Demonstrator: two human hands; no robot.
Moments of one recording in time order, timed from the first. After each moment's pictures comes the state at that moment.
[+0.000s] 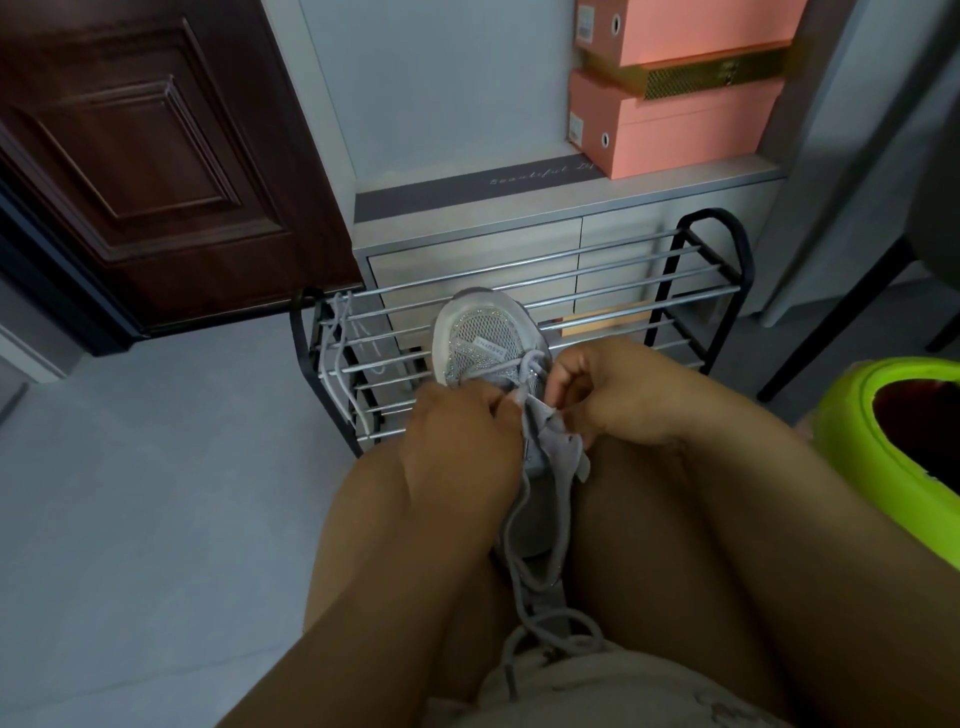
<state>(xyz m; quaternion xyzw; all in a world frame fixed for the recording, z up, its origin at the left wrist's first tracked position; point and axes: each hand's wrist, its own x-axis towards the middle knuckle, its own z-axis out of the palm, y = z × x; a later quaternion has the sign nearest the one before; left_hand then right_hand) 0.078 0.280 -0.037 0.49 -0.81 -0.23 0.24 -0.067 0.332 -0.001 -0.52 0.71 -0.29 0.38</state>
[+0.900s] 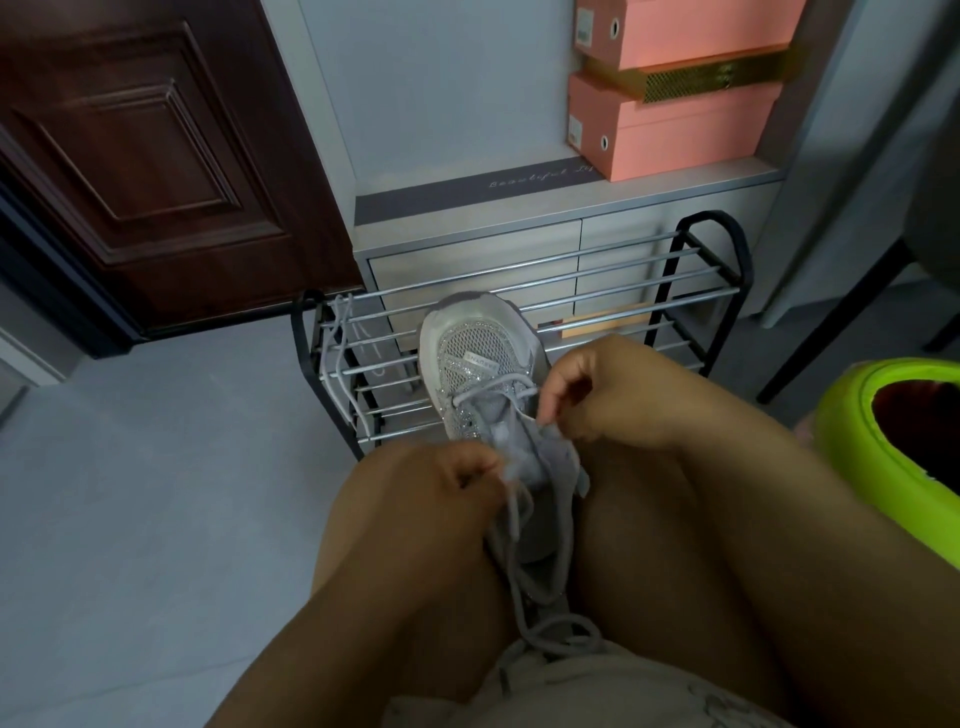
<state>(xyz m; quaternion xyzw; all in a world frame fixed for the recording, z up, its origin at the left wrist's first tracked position) 0.136 0.296 -0.036 0.39 -0.83 -0.35 0.19 -0.059 0.336 0.011 -0.55 0.71 -0.28 0.34</state>
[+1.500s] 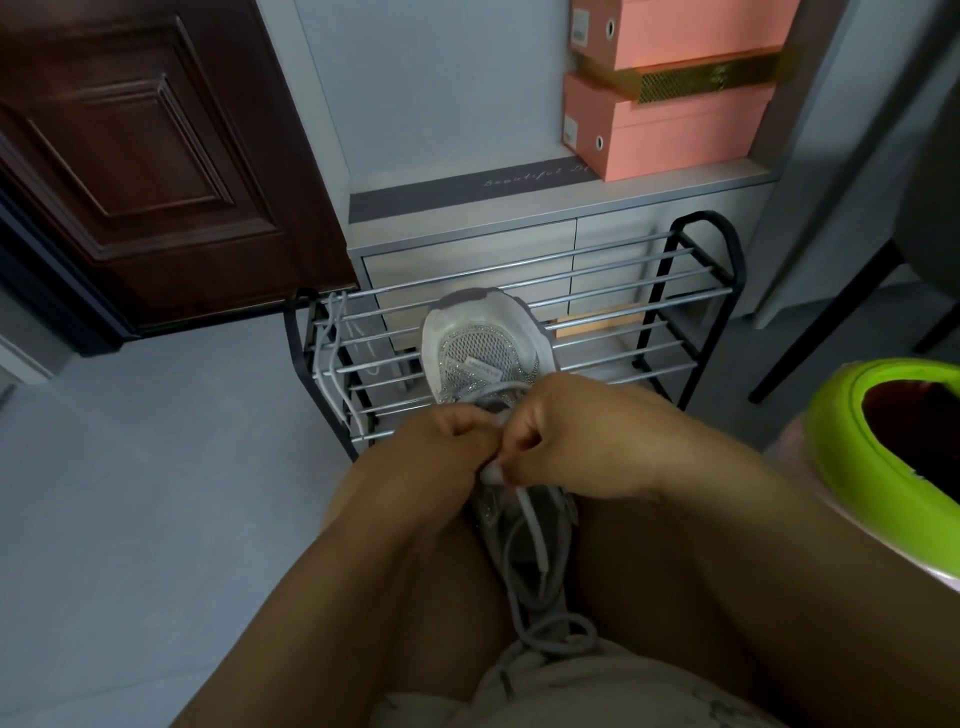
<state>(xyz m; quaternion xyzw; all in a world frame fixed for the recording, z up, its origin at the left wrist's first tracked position) 0.110 0.281 -0.023 0.45 -0.69 -0.53 0.18 -0.026 0.348 0.021 -0.64 0.68 -0.18 0.31</state>
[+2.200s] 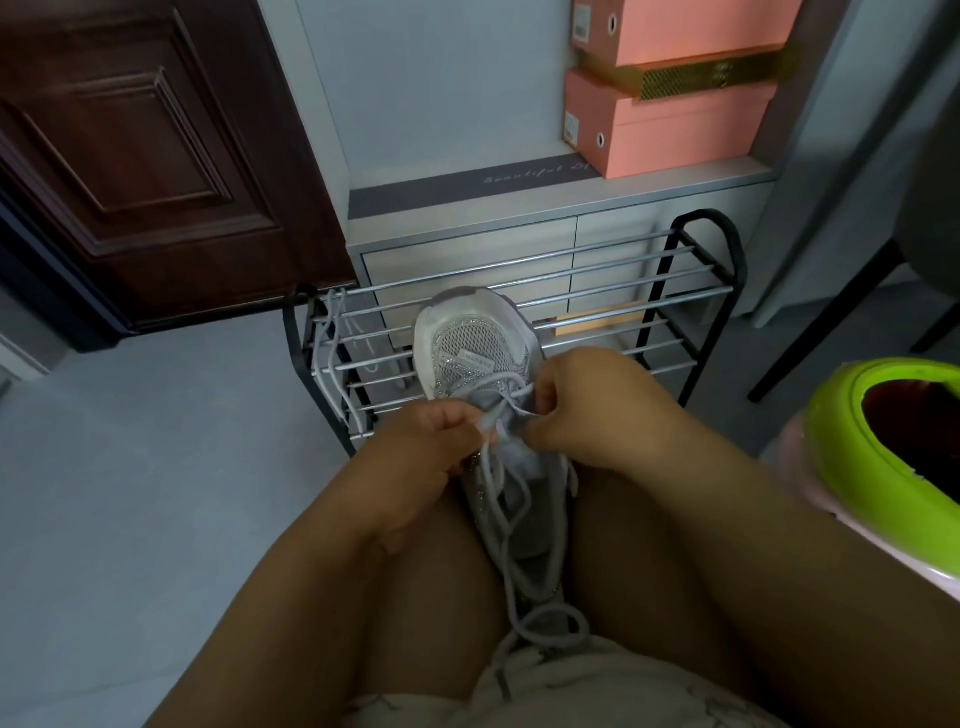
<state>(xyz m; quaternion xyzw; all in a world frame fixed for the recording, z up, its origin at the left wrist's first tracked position) 0.116 0.276 -0.022 0.39 -0.62 -0.64 0.21 -0.041 0.329 -0.007 -0.59 0.79 -0.16 0.09</state>
